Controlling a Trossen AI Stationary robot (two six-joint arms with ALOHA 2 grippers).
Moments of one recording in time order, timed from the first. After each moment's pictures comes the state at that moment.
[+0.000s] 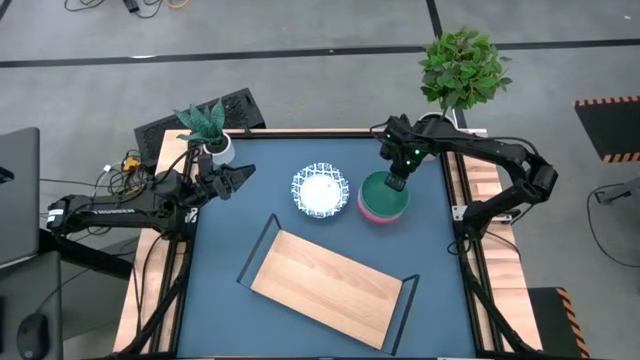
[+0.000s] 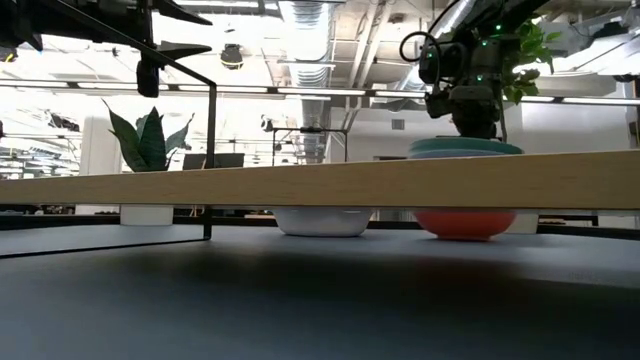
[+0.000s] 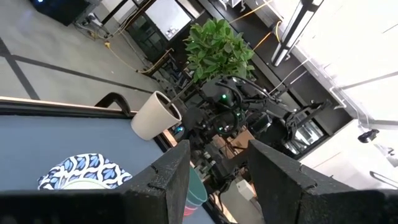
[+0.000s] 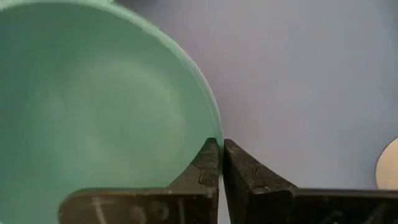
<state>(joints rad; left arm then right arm) 0.16 0.53 0.33 0.41 -0.30 -0.82 -0.61 1.44 1.13 -1.01 -0.09 -0.07</state>
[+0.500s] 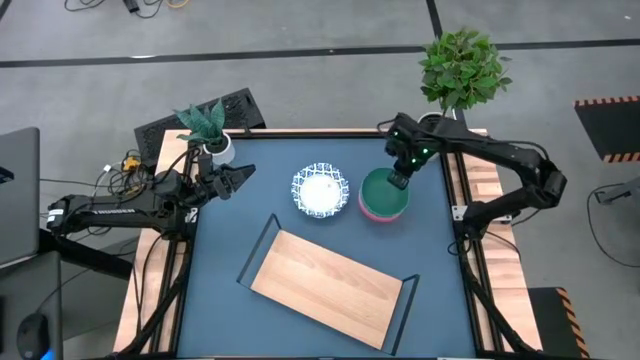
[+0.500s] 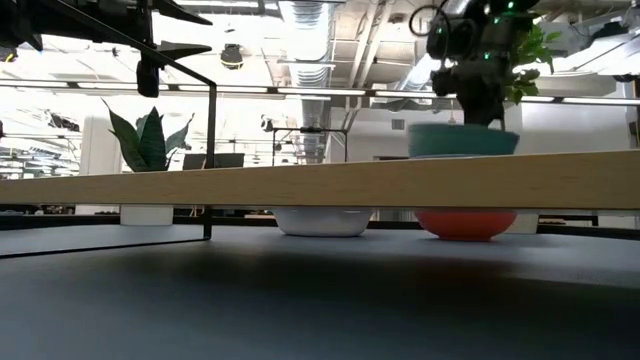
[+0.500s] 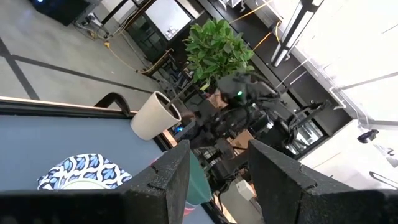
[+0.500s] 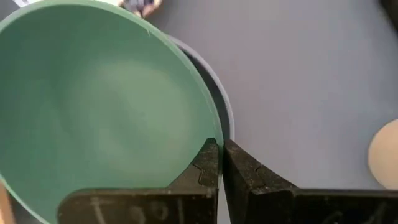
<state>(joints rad) 0.16 0.53 0.33 0.41 -0.30 -0.82 -0.59 1.35 1.18 -1.08 -0.10 0.02</state>
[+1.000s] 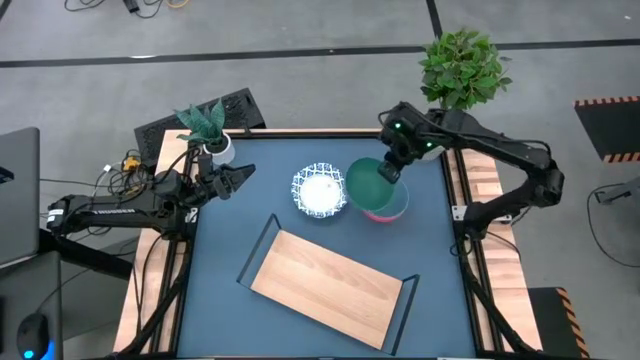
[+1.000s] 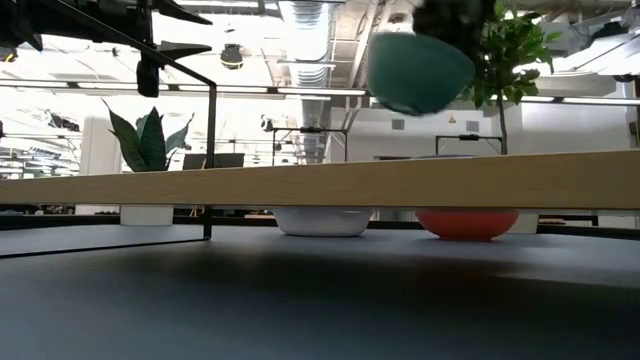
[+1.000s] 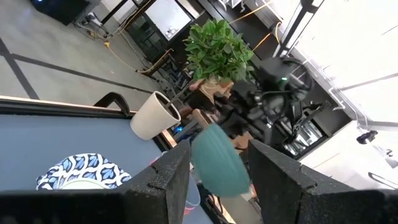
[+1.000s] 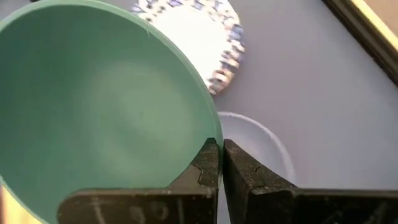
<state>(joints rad) 0.16 0.53 0.33 0.41 -0.30 -0.83 -0.42 1.39 1.47 -1.11 -0.13 0.23</state>
